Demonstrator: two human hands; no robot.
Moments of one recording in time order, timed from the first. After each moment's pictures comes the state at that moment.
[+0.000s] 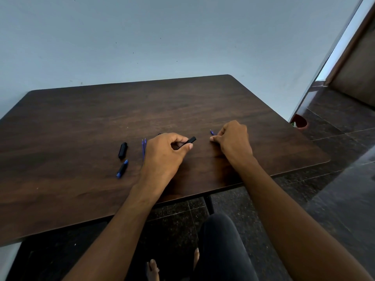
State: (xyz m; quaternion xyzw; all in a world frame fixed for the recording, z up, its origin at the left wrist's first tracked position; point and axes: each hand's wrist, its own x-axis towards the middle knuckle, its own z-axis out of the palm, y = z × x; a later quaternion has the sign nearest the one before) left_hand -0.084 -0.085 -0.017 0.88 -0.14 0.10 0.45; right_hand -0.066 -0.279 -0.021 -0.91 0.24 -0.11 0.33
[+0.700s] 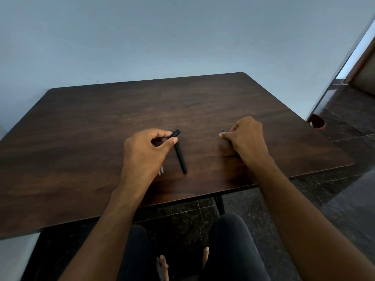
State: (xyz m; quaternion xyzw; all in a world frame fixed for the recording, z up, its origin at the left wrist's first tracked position) left_hand -0.085 -0.029 -0.006 0.86 -0.09 0.16 0.47; right_hand -0.065 -0.271 -0.014 -0.91 0.23 -0.13 0.32
